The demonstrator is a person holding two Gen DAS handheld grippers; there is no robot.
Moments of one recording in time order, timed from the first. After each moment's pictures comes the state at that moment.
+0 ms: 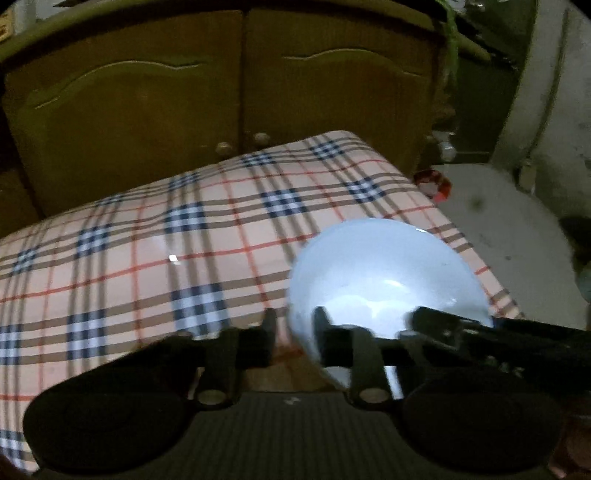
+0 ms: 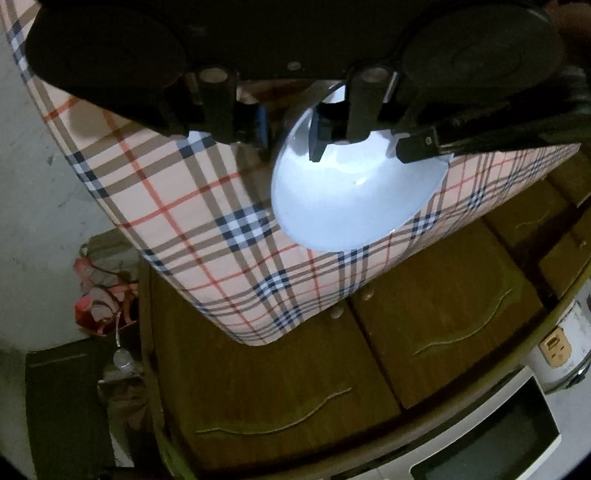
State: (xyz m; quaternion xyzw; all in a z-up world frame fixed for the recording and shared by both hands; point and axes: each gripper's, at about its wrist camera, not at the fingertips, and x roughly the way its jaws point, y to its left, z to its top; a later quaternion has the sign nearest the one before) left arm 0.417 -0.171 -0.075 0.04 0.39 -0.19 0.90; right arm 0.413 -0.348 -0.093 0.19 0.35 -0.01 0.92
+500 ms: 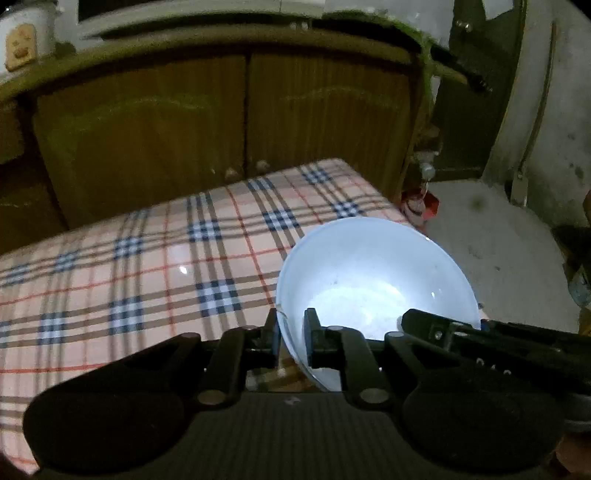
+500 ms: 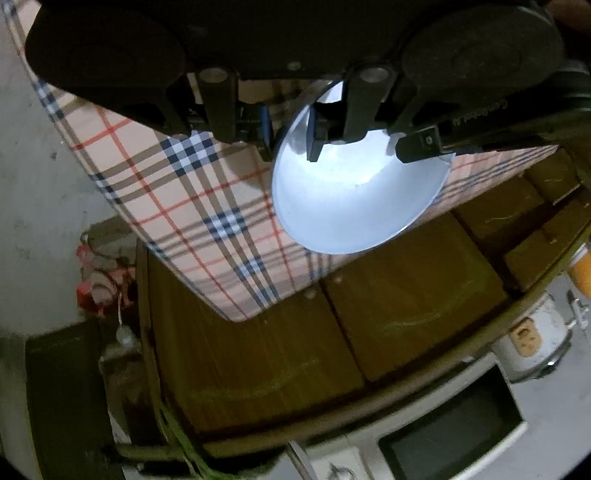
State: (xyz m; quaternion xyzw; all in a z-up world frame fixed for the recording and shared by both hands) left arm 0.356 -0.153 -0.030 0.04 0.35 -0.18 0.92; right arm 0.353 -0.323 -0.049 0.18 0.31 0.00 0.93
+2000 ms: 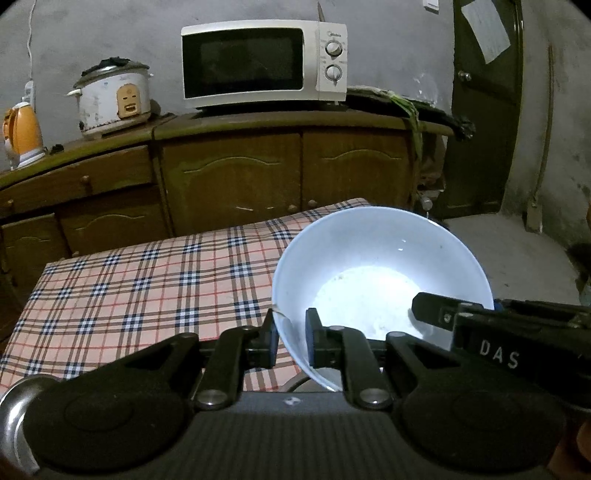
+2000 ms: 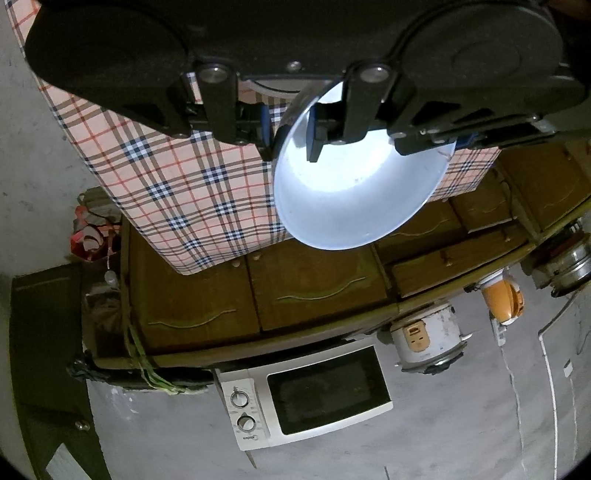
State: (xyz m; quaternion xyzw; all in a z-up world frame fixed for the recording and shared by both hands) left arm 0.145 -0.088 0.033 0.04 0.27 -0.11 0.96; right arm 0.138 -0.218 0.041 0.12 0.25 0.04 0.96
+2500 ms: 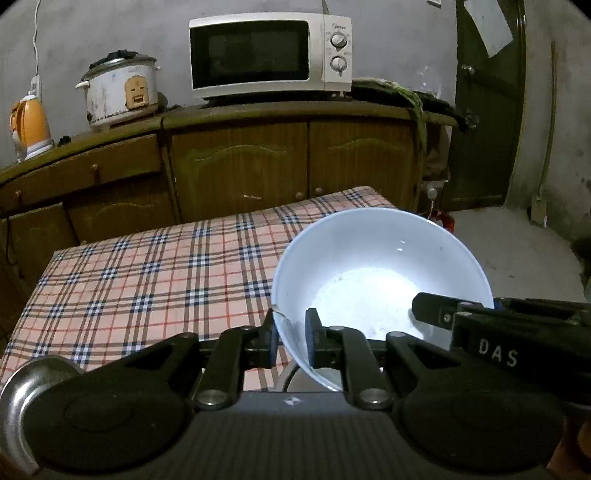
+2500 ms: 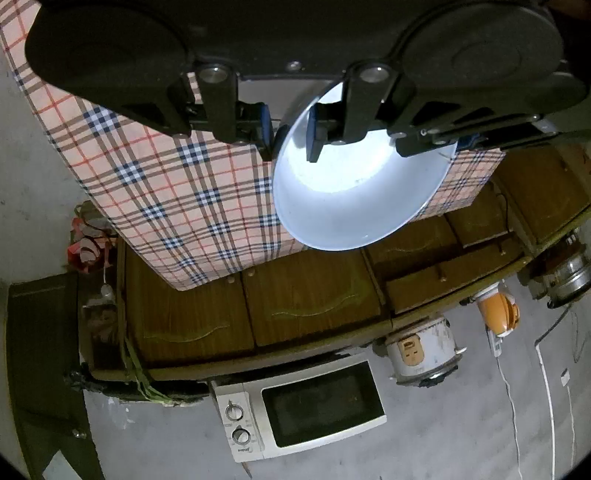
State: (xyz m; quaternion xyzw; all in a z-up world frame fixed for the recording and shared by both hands) left arm 0.131 -0.078 0.021 0.05 0.28 -0.10 0.95; right arm 0.125 -0.207 0.025 0.12 0.26 0.05 0.96
